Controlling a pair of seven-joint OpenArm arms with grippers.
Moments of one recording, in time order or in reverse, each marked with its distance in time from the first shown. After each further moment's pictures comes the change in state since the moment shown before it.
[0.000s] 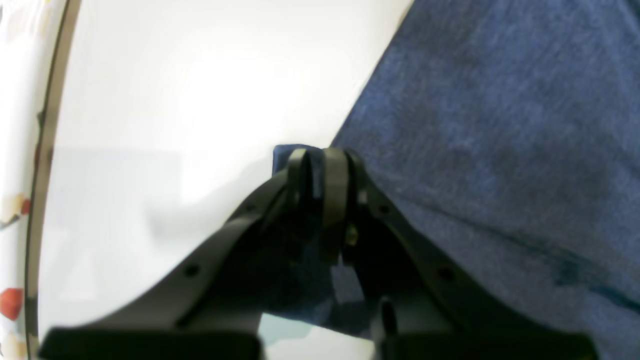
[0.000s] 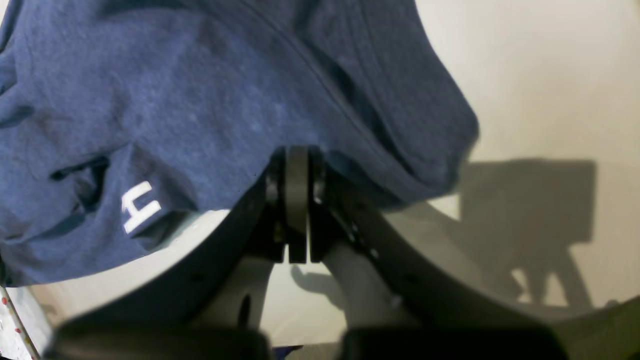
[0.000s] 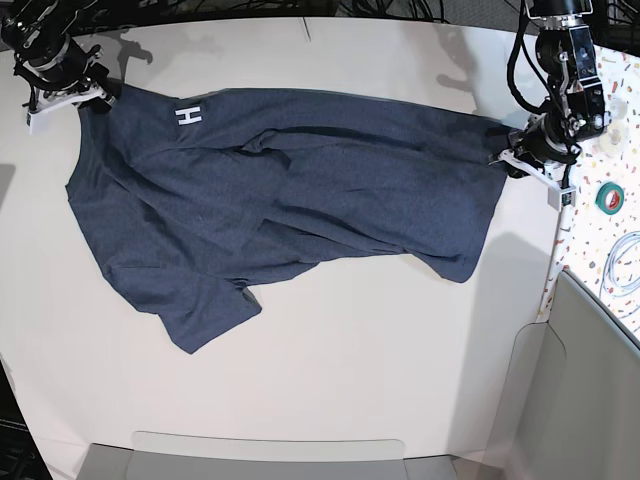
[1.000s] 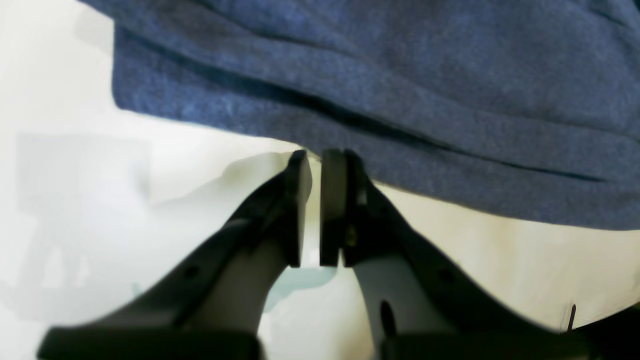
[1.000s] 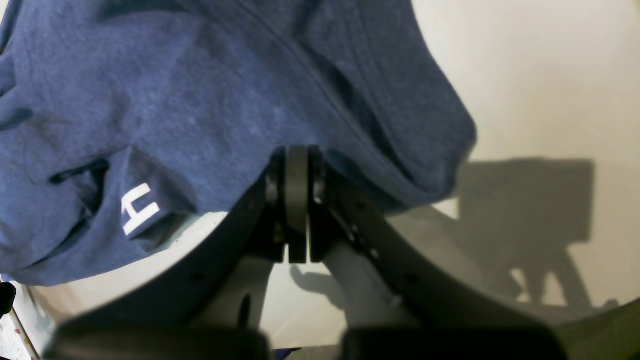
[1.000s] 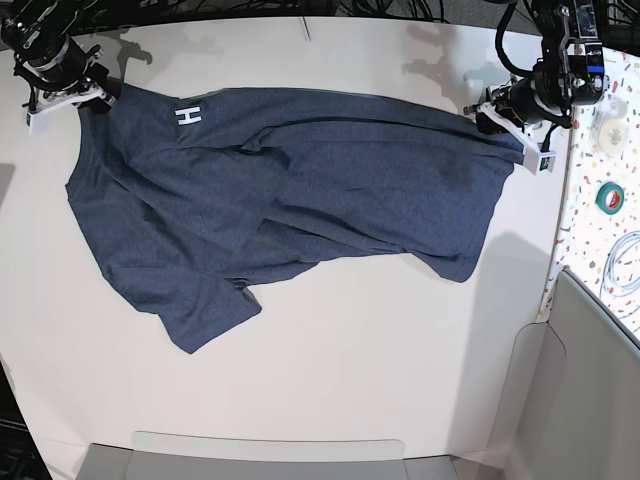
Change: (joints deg) left arm 11.2 -0.3 2.0 14.5 -9.2 -0.1 9.7; right arm 0.2 0.0 0.0 0.0 0.1 0.0 0.0
